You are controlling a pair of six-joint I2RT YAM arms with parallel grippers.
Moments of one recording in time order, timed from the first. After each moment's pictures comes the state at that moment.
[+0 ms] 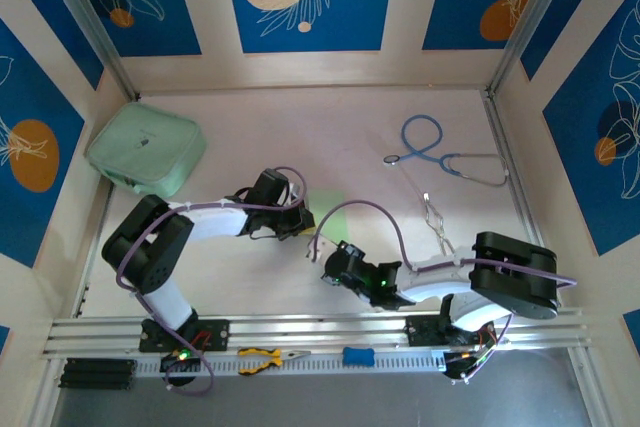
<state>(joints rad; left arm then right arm) -0.63 1.68 0.78 0.01 0.52 -0.99 1.25 1.41 0.41 0.30 0.54 -0.06</state>
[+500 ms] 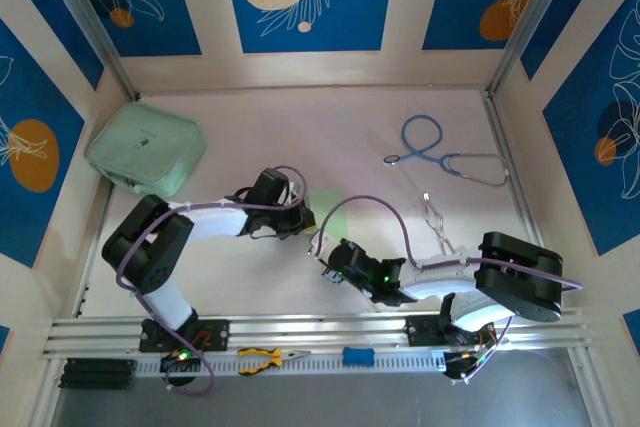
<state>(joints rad) -0.63 1.68 0.78 0.03 0.52 -0.99 1.20 1.39 0.41 0.29 0.45 -0.02</state>
